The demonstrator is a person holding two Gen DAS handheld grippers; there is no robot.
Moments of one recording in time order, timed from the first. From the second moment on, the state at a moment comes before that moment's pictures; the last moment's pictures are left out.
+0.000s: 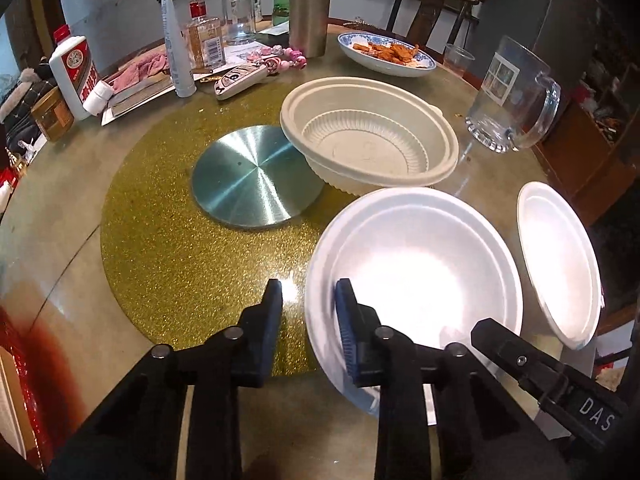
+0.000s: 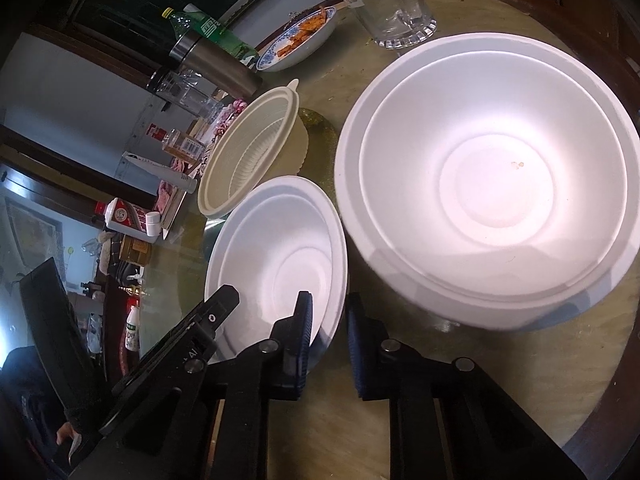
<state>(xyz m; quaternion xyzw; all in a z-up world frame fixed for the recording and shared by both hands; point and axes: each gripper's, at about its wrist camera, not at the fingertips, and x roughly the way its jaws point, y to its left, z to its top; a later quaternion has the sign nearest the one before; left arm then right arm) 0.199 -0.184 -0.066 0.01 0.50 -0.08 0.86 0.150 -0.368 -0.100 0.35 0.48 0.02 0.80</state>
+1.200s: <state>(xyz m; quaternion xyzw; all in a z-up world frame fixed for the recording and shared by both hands) 0.169 -0.149 -0.055 -0.01 0.50 -0.08 0.86 0.138 -0.339 -0.086 0.31 0.48 0.05 0.82</state>
